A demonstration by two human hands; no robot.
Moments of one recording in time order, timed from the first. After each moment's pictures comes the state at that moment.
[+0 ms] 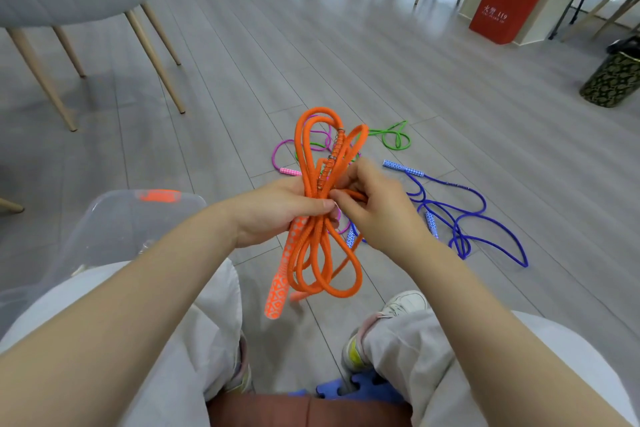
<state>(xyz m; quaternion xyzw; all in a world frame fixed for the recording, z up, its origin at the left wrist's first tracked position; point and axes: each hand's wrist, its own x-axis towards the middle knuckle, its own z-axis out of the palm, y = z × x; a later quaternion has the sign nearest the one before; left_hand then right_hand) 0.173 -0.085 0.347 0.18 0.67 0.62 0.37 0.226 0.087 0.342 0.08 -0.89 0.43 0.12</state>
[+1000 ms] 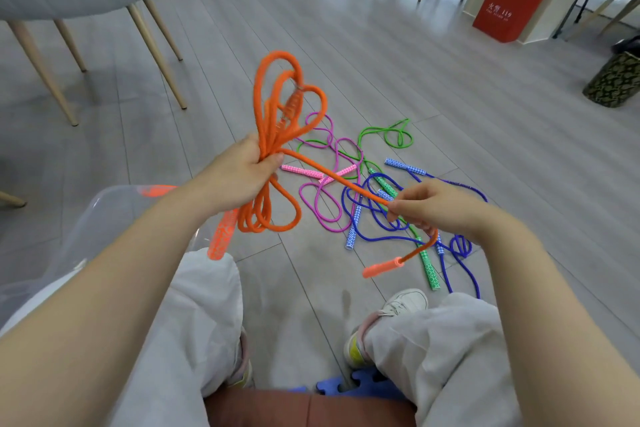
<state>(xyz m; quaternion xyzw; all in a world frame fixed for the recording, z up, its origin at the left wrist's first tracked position) 0.141 -0.122 0.362 0.17 0.88 0.43 0.06 0.220 0.164 0.358 -0.07 -0.90 0.39 -0.21</state>
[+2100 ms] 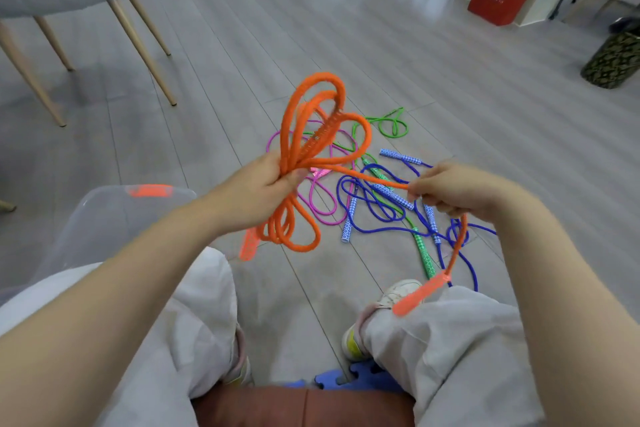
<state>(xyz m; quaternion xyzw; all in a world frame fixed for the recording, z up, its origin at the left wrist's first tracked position) 0.162 -0.093 0.350 0.30 0.87 0.38 0.08 0.204 0.203 0.354 -0.19 -0.88 0.37 -0.23</state>
